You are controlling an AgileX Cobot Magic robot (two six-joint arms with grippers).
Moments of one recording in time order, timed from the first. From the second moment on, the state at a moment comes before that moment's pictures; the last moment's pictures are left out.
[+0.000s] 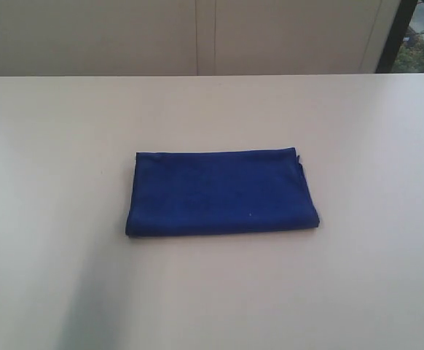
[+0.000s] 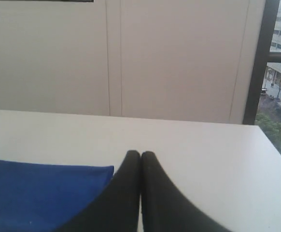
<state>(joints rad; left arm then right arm) -0.18 0.81 -0.52 -0.34 0.39 0.36 0.14 0.05 -0.13 0.06 0.17 -0.04</state>
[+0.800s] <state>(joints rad) -0.18 0.81 -0.52 -0.34 0.39 0.36 0.14 0.03 -0.01 0.05 0.19 -0.03</state>
